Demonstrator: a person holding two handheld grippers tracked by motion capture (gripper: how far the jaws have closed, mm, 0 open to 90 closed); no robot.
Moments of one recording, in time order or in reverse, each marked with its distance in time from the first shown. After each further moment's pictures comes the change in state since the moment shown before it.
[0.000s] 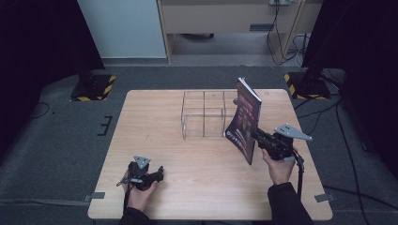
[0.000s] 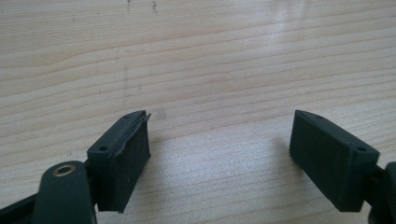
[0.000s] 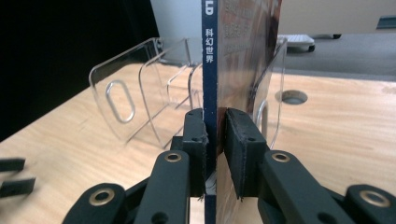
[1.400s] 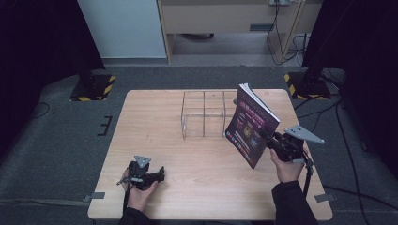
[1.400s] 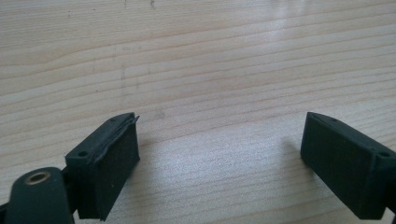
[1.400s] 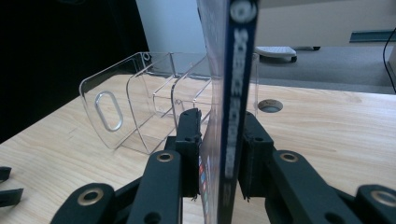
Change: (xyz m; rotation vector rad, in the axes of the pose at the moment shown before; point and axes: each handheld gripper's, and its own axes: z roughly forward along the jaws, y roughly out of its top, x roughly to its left) left arm 0.001 0.001 0.002 0.015 -0.005 -0.001; right arm -0.008 0.010 -0.021 -0.049 -0.060 -0.008
